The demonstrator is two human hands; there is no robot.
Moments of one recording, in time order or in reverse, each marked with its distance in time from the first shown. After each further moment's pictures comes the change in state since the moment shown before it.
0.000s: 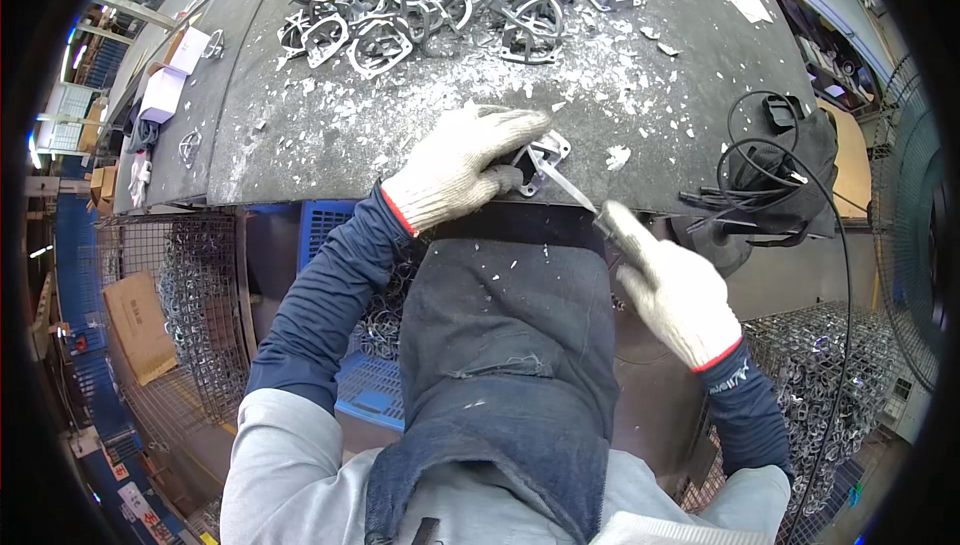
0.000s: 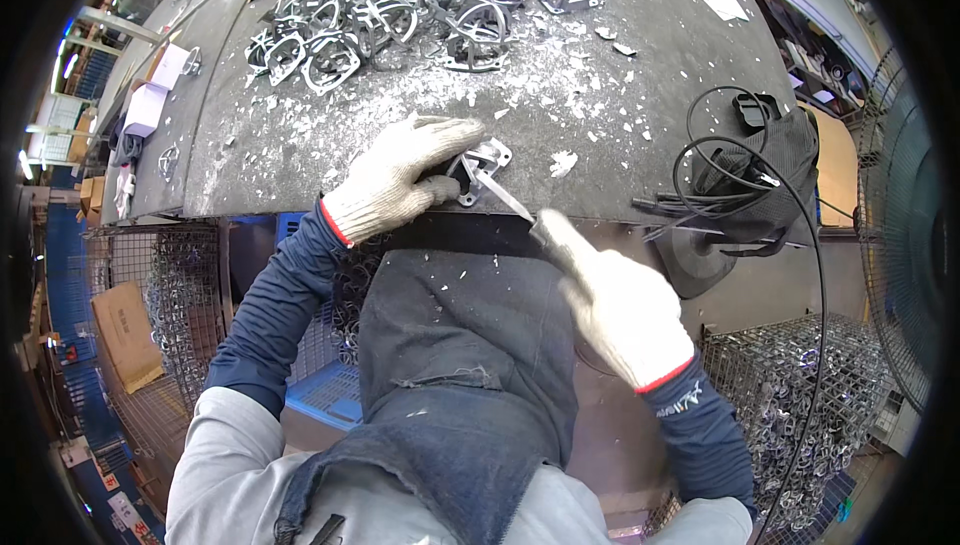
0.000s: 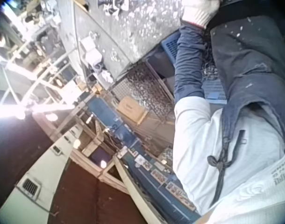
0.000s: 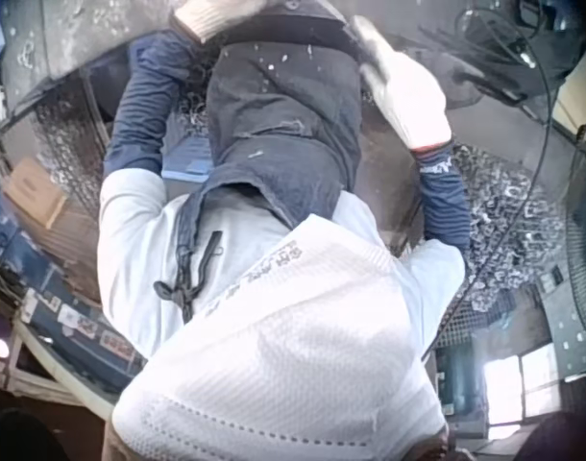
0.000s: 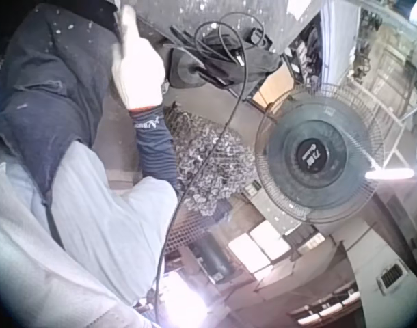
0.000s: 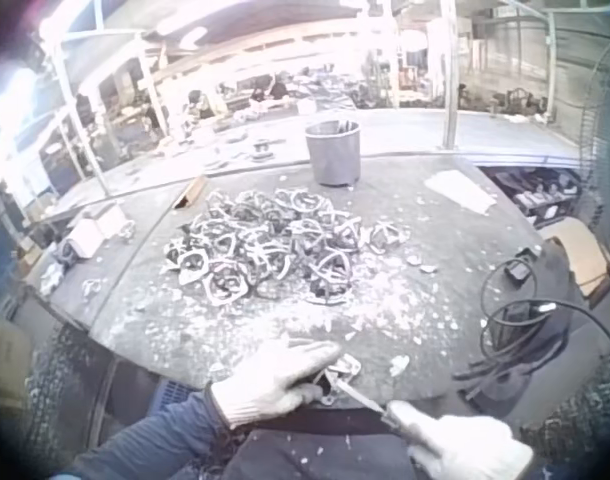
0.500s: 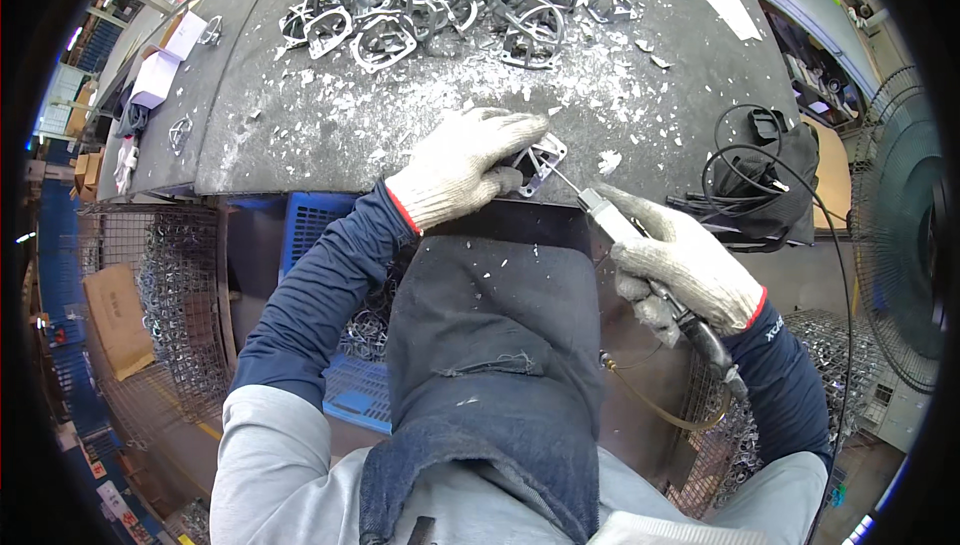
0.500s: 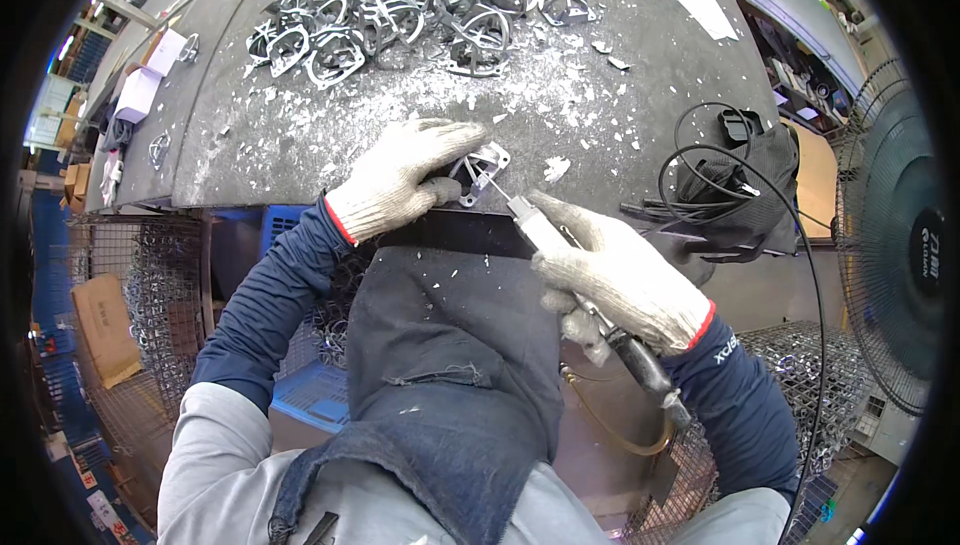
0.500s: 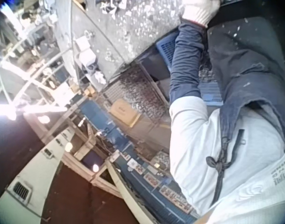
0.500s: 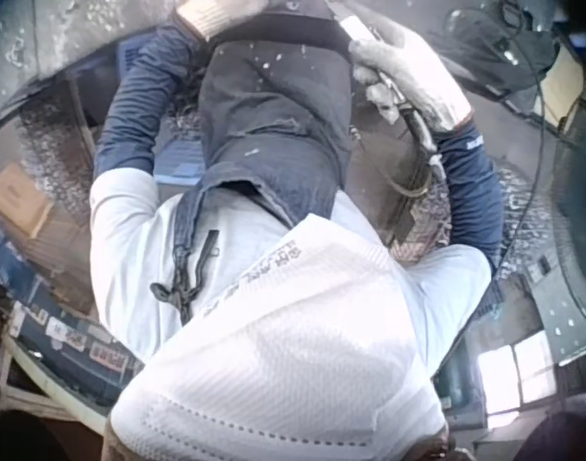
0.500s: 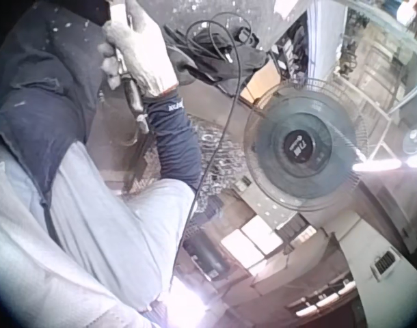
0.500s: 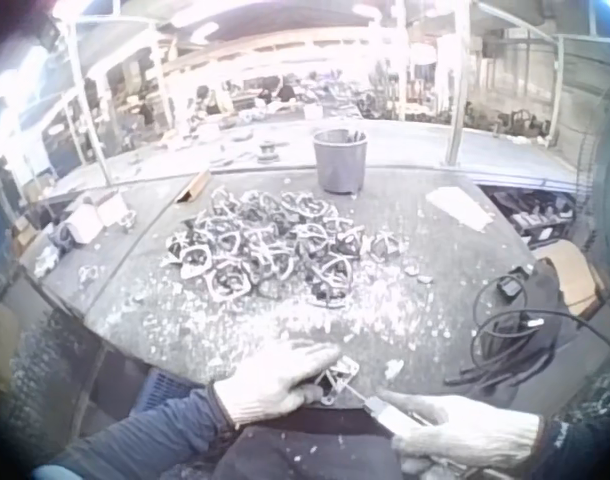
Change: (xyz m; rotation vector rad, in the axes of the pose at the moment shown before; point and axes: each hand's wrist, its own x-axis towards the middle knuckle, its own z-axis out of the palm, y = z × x) left_hand -0.005 -0.001 0.011 0.085 0.060 0.010; right_hand 0.040 -0.034 -0.084 1.196 -0.521 0.579
